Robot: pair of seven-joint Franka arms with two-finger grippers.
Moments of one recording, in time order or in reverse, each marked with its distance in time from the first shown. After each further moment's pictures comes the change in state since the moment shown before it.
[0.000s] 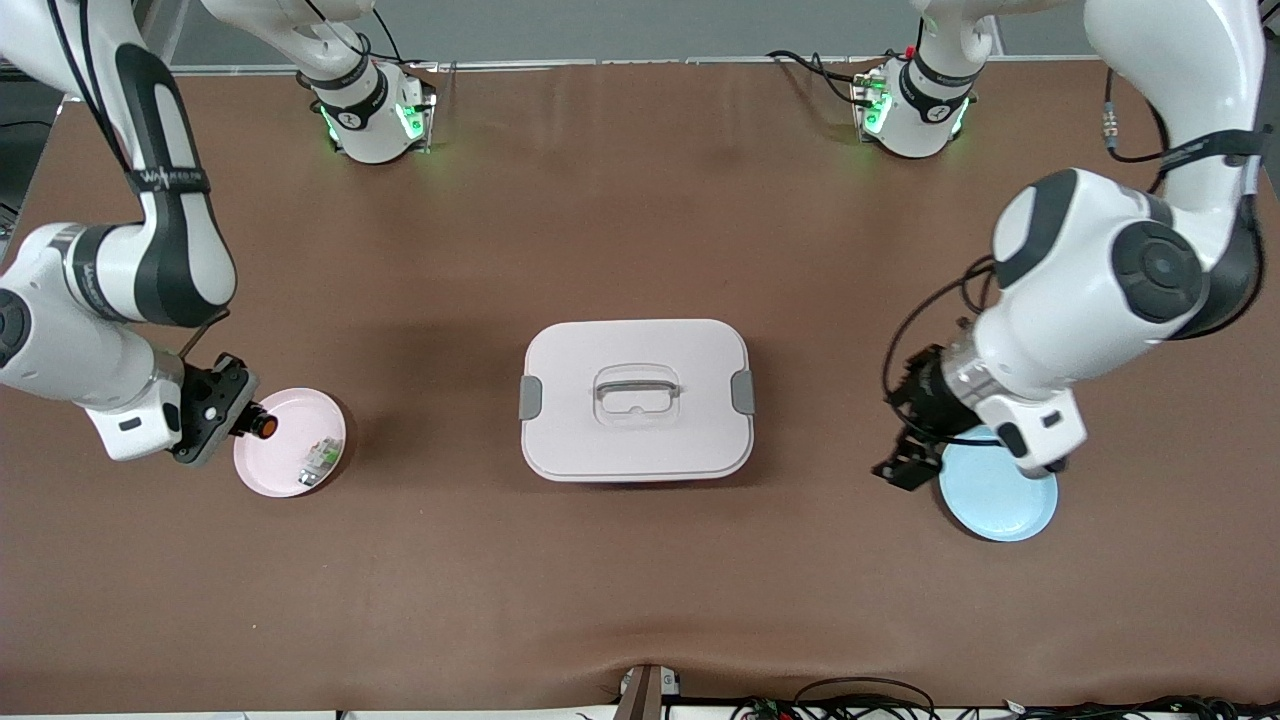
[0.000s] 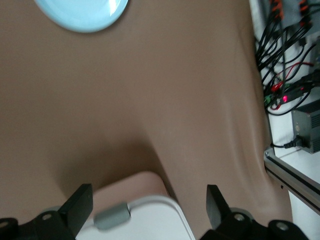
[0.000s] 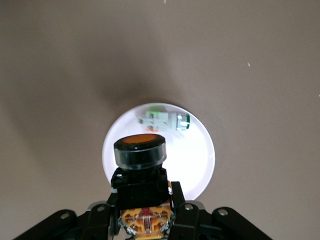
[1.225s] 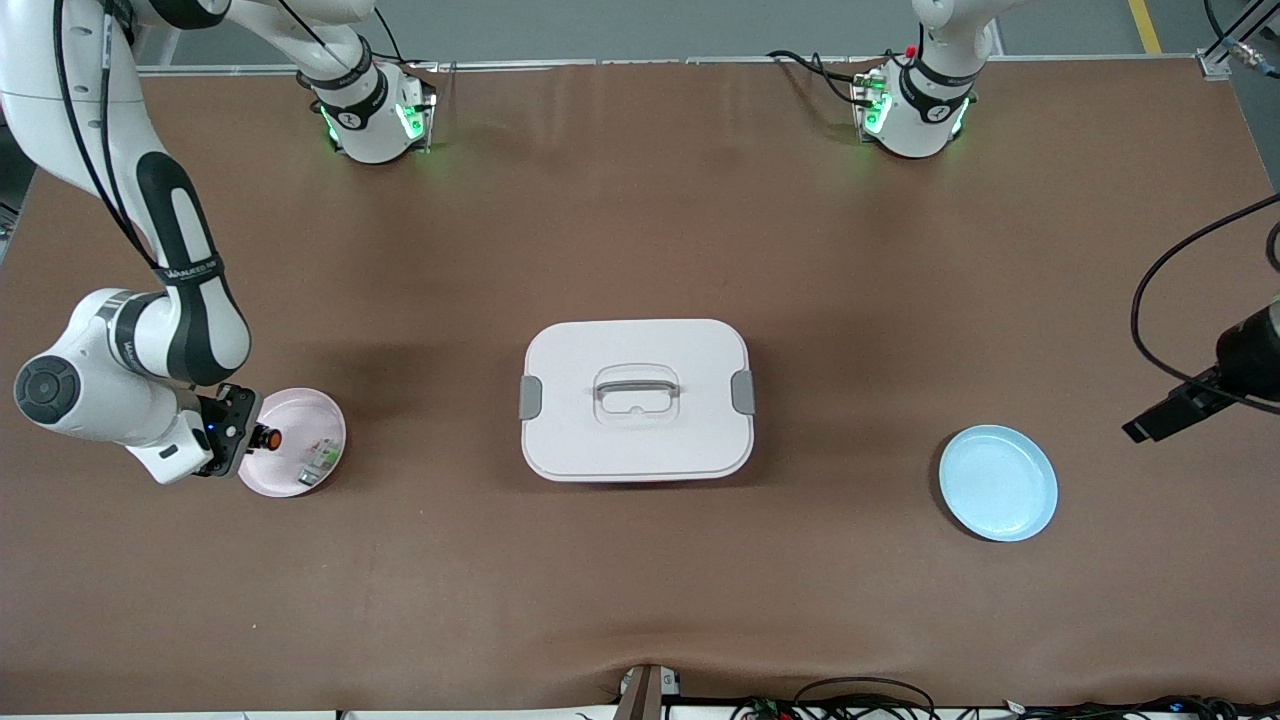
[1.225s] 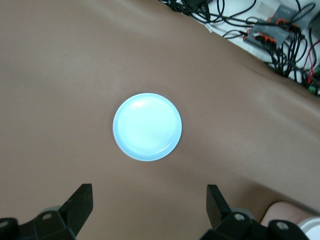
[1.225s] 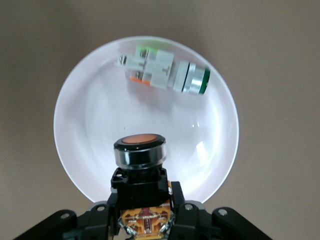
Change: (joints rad) left arm 0.298 -0.166 0.007 0.006 0.044 -0.216 0.976; right arm -0.091 0.200 0.000 0.002 0.000 0.138 -0.265
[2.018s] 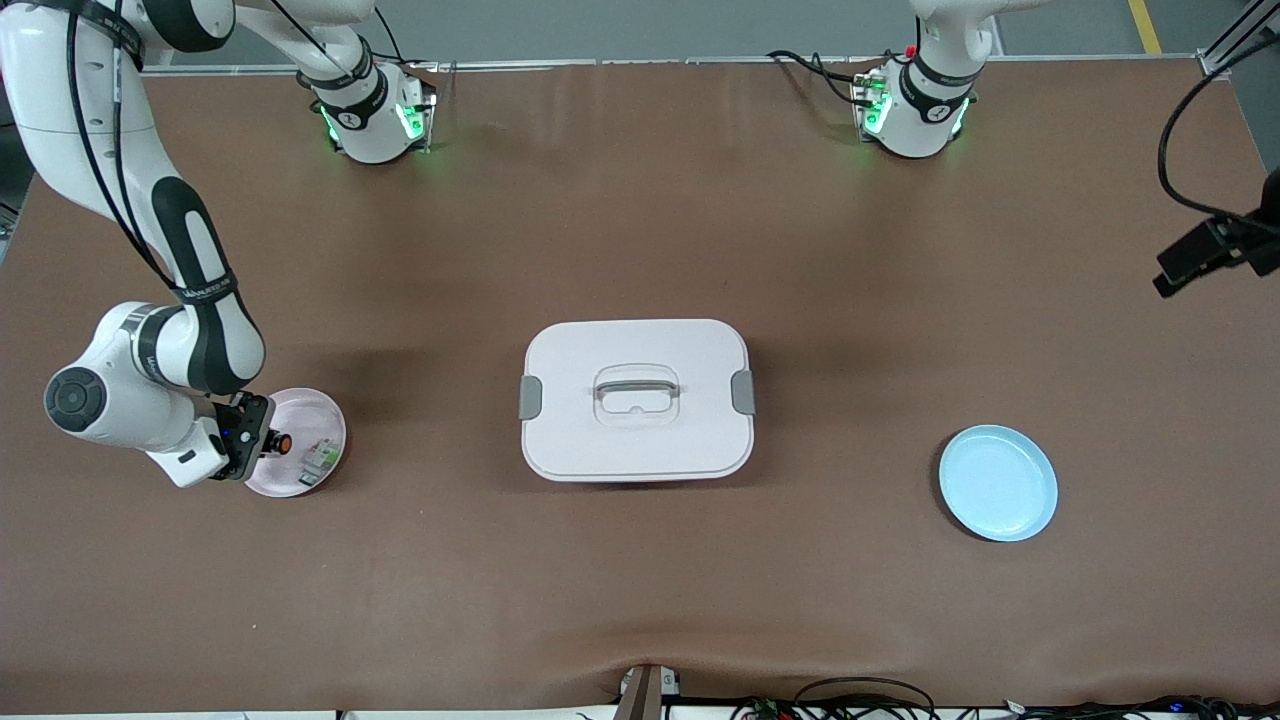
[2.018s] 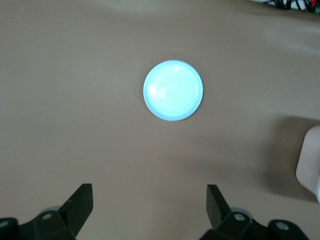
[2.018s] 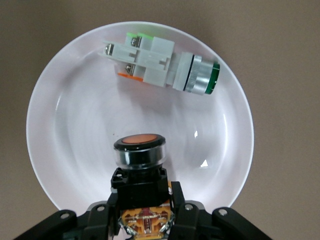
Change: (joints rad) left arm -0.301 -0.330 0.361 -0.180 -0.061 -0.162 0.313; right arm -0.006 0.059 0.012 0.000 0.001 0.065 -0.007
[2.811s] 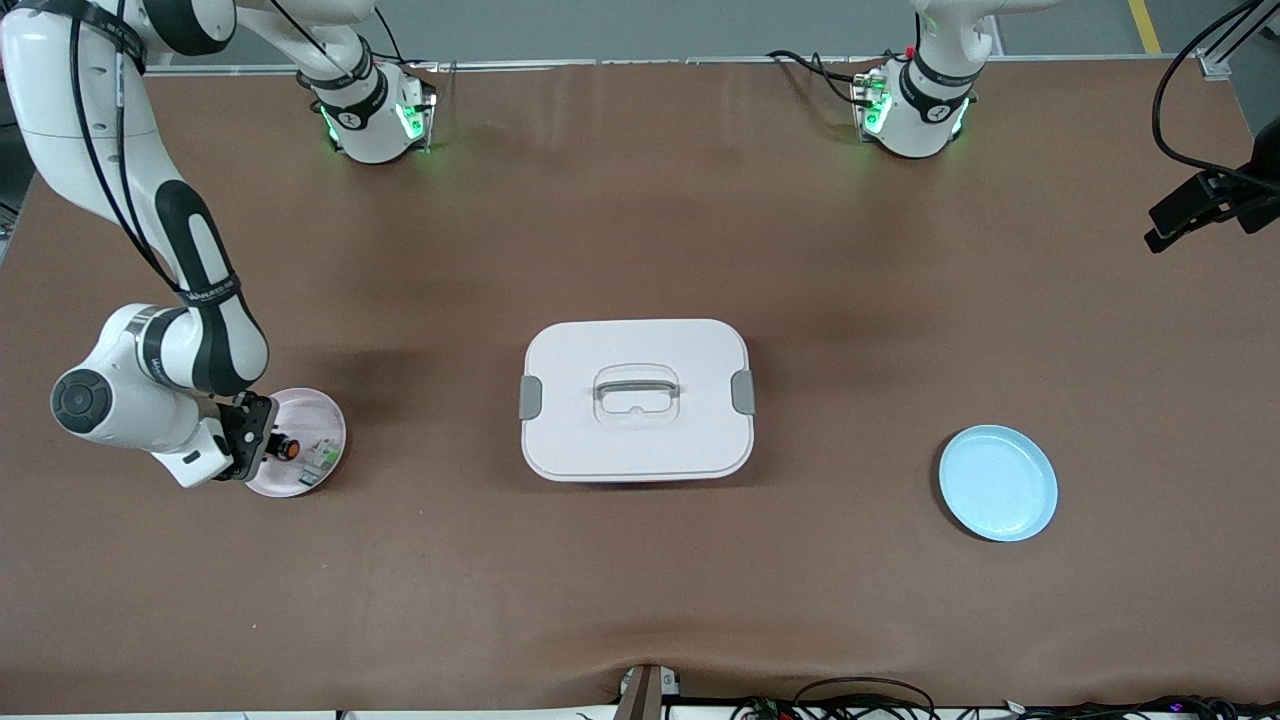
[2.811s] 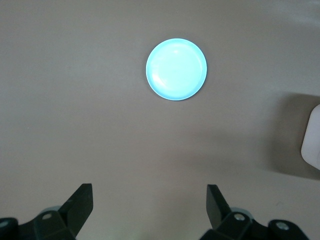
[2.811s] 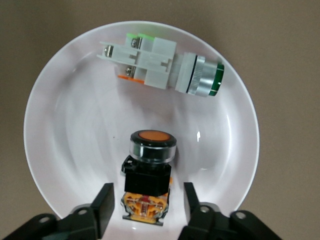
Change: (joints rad) left arm -0.039 -0.074 0.050 -0.084 -0.012 -0.028 0.032; right arm 0.000 0.006 0.003 0.000 0.000 0.003 0.000
